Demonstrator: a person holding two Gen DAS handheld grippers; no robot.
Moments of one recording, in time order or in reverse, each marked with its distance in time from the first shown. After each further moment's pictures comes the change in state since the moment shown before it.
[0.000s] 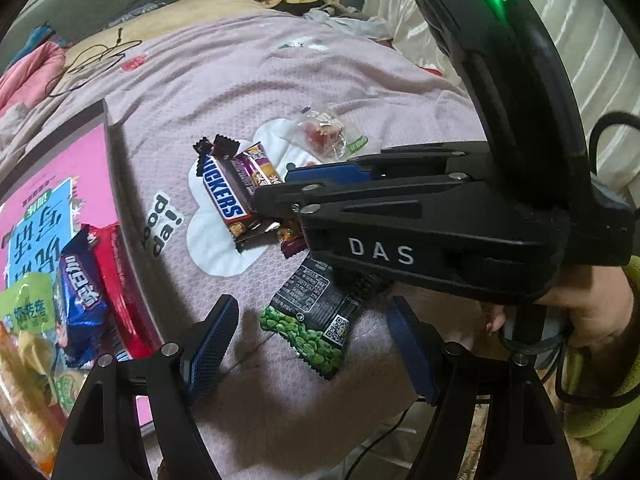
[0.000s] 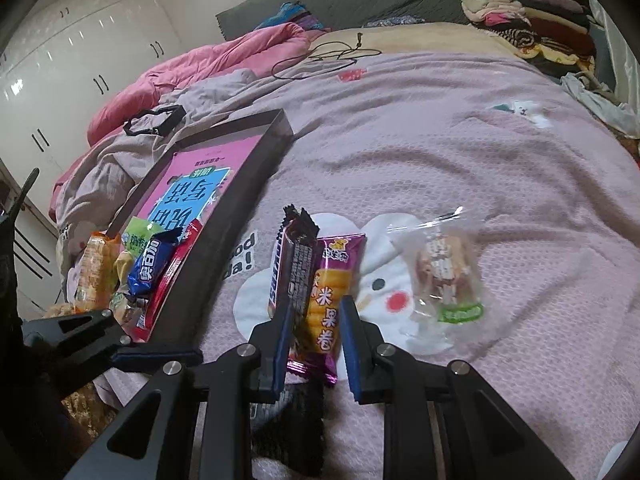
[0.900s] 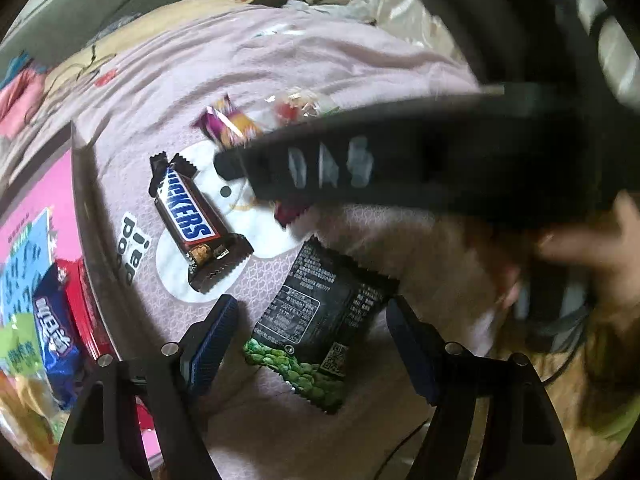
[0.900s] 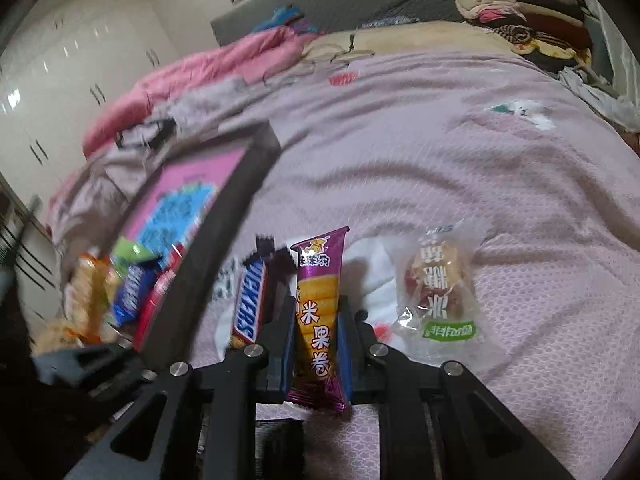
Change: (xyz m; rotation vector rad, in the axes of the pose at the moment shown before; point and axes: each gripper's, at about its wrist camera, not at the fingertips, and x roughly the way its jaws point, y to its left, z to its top) left arm 0.029 -0.012 0.013 0.119 0.036 0.037; right arm -0.002 -0.021 0.015 0.057 -0.061 0.039
